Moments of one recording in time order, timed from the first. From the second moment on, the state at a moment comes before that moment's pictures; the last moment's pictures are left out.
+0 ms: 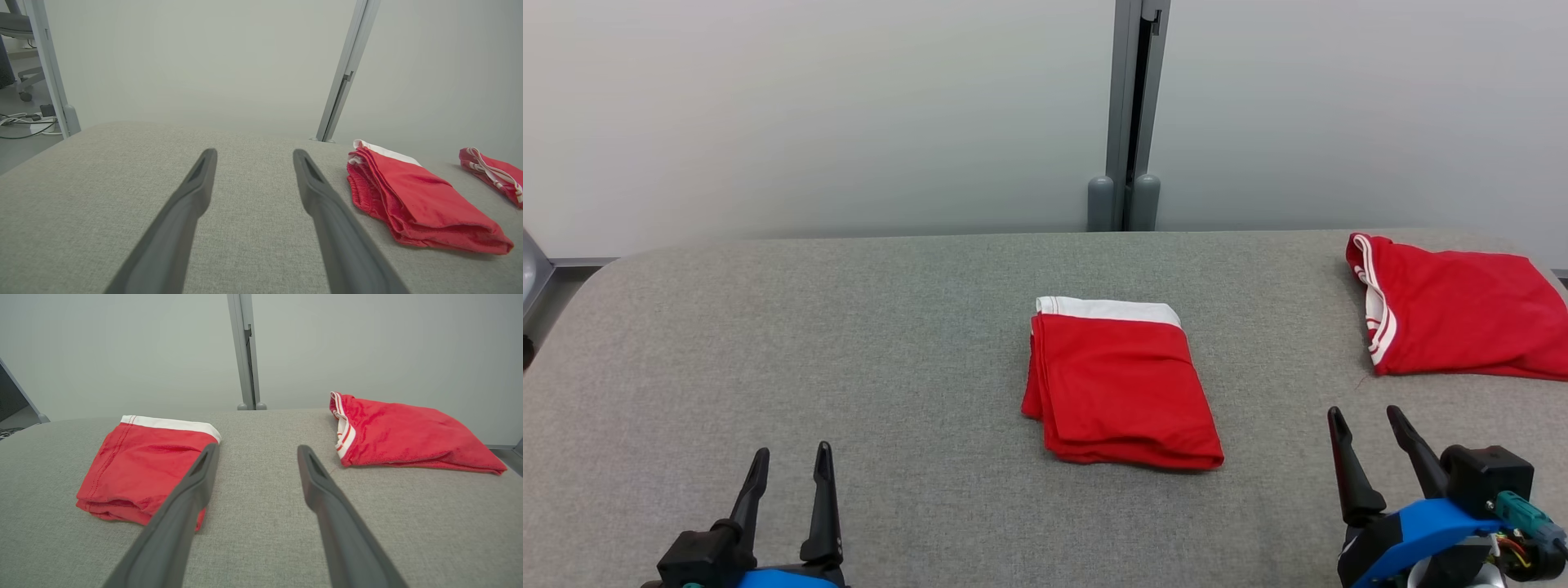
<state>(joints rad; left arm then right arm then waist) 0.04 0.11 -0.06 0.28 -0.27 -0.10 -0.26 -0.04 -0.05 -0.08 0.21 0.14 0.13 -0.05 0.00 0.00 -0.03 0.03</state>
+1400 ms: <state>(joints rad) -0.09 0.10 -0.13 0.20 -0.23 -0.12 -0.26 -0.63 -0.05 -0.12 0.88 0.20 0.13 0.31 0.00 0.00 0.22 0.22</state>
